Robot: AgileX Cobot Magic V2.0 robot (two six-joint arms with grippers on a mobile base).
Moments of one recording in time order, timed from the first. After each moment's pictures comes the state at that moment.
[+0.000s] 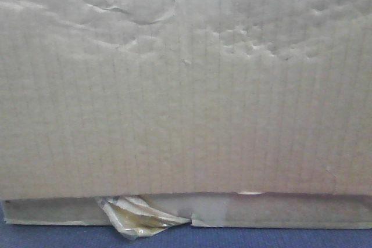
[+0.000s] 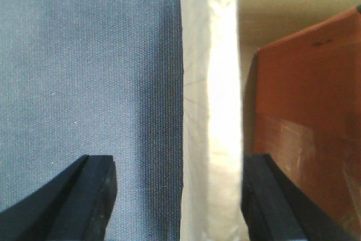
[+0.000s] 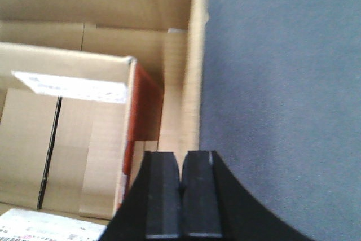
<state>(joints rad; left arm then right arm) -0.44 1.58 -1.49 0.18 1.22 -0.50 0.34 1.40 -1.50 -0.07 1.22 0.39</state>
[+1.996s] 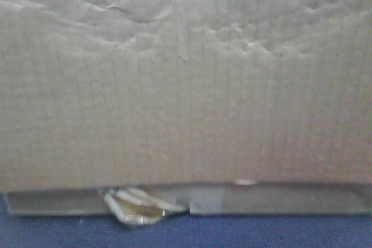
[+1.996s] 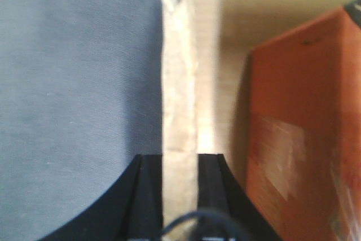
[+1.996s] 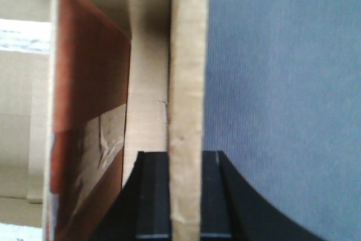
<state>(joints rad) -0.49 1.54 -1.48 0.28 1.21 -0.60 0.35 1.48 -1.40 -0.12 1.21 0.45</state>
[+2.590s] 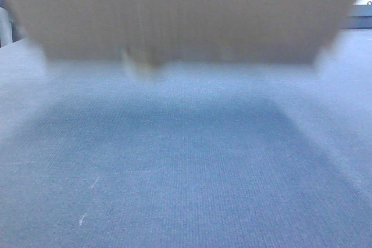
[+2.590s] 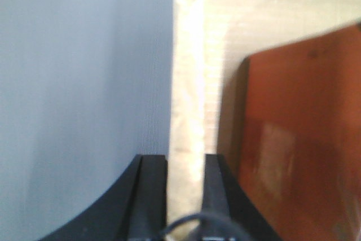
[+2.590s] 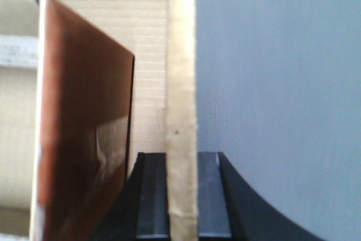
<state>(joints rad) -0.51 1.41 -1.68 0.51 1.05 -0.68 0.36 1.32 -1.47 -0.34 0.88 0.50</state>
